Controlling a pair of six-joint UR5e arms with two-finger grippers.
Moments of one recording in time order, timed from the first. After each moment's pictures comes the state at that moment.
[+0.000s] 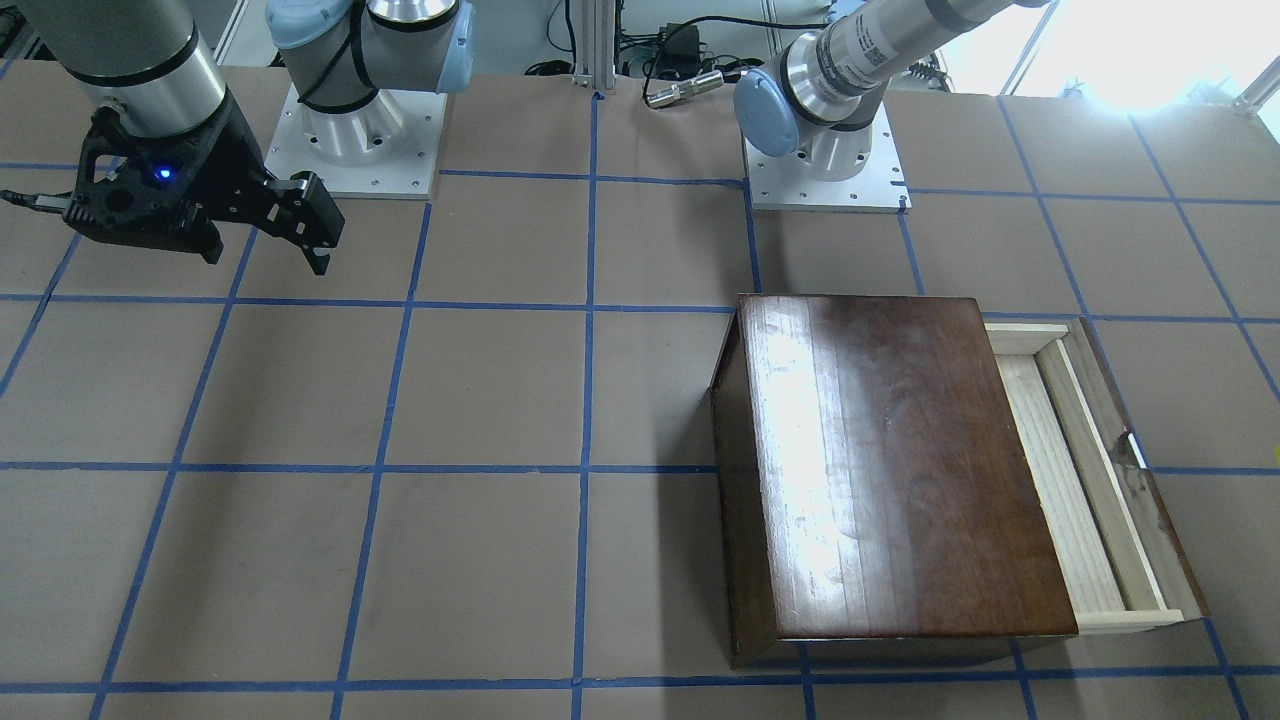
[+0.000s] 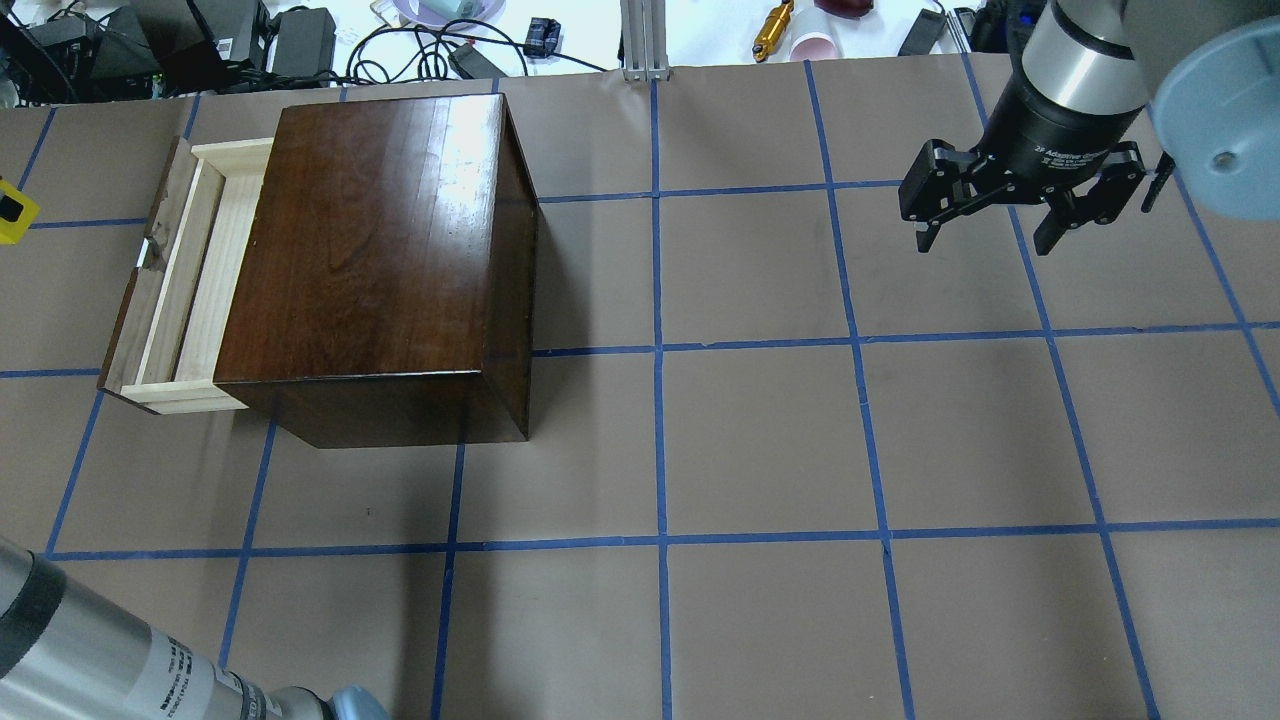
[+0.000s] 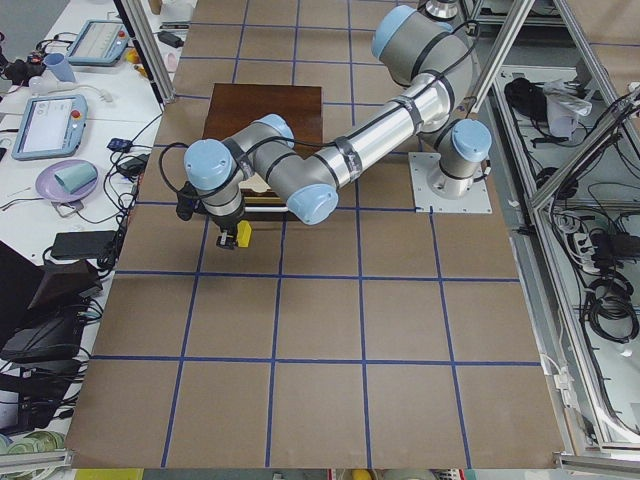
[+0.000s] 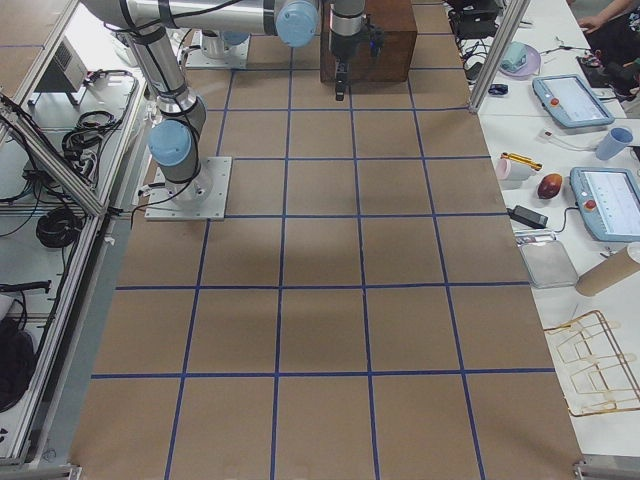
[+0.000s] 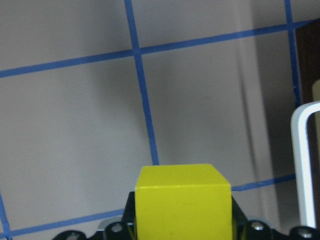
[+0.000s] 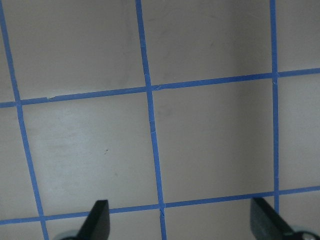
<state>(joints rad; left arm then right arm) -0.88 -2.09 -1.13 -1.54 1.47 0.80 1.52 -1.59 1.63 -1.60 -1.59 0.04</state>
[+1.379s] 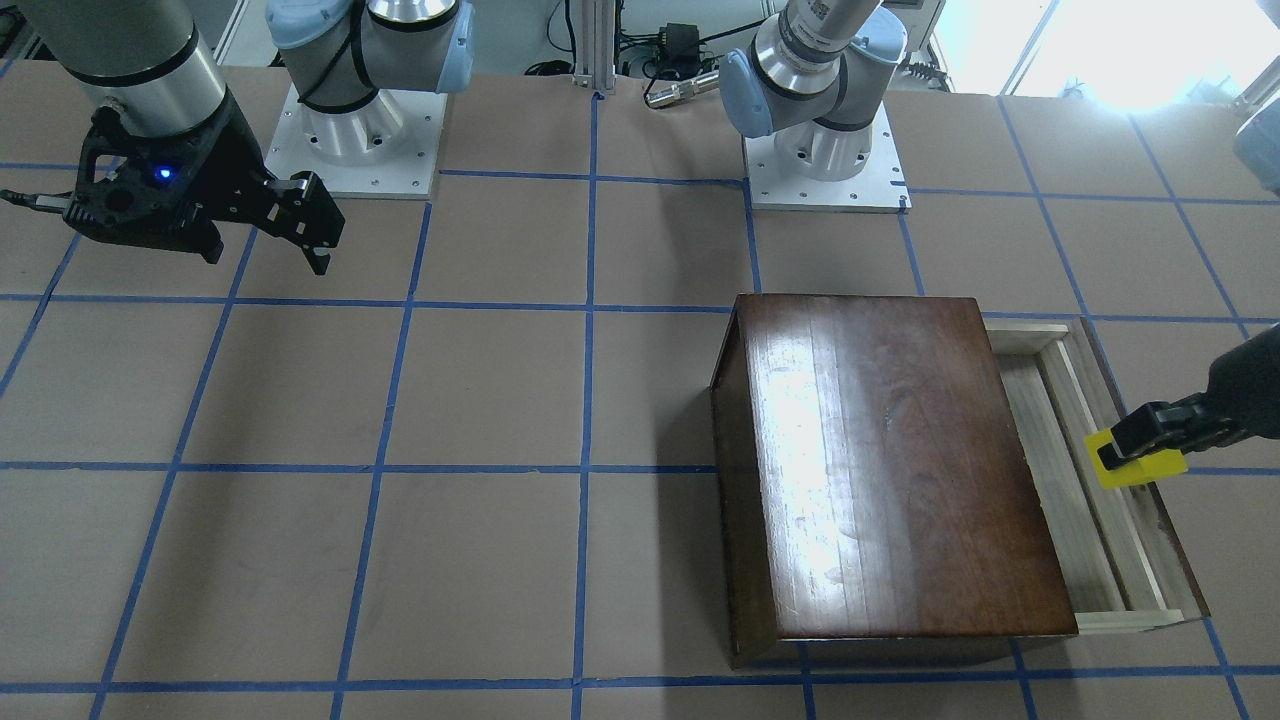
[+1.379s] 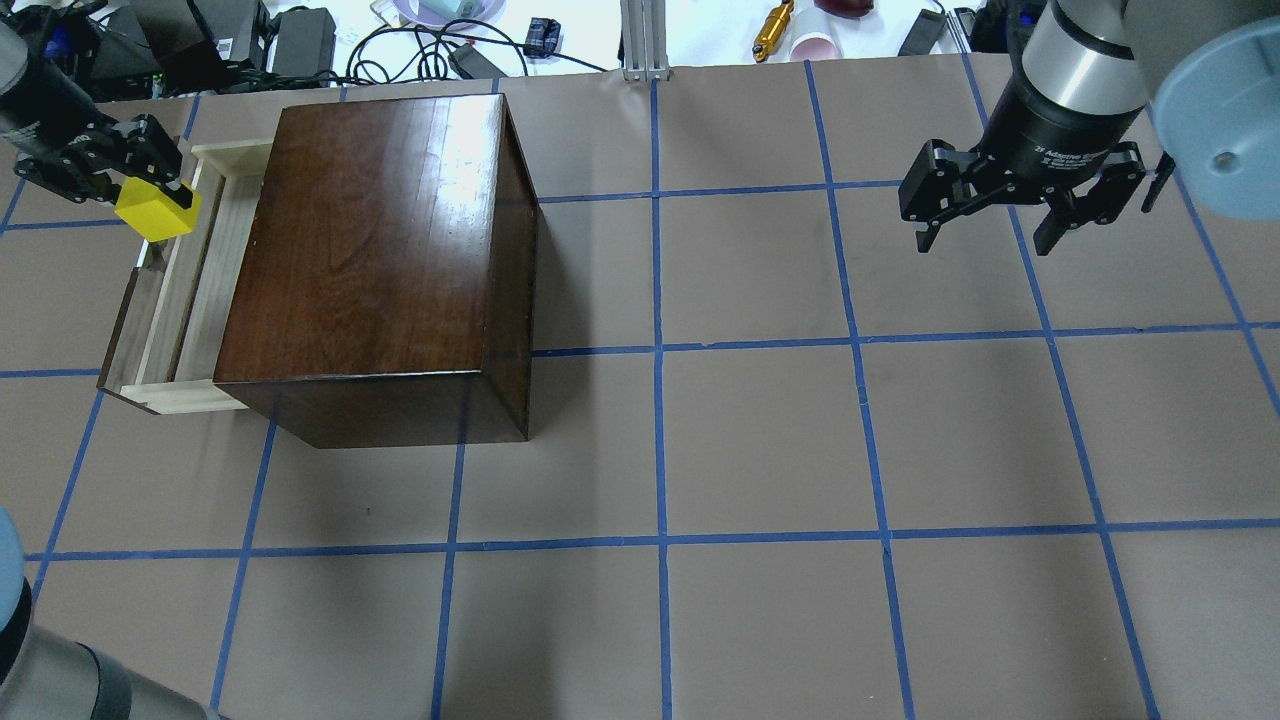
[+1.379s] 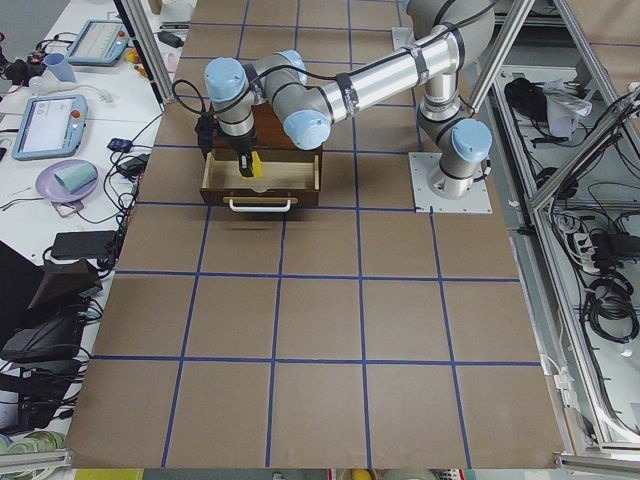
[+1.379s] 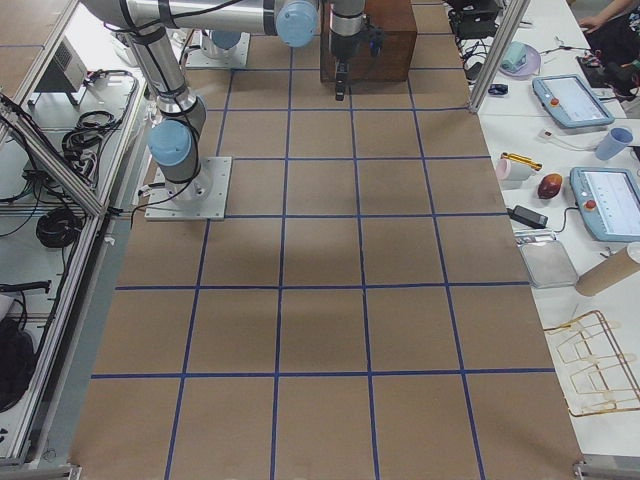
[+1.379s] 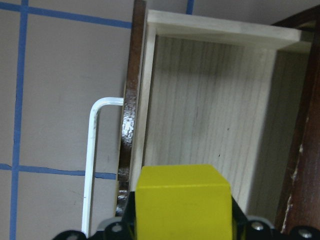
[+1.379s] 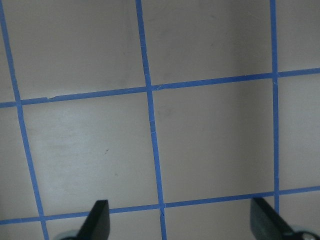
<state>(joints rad) -1.12 -1.92 -1.39 -1.44 1.46 0.32 1.52 -1.59 1.63 -1.60 -1.59 0.04</state>
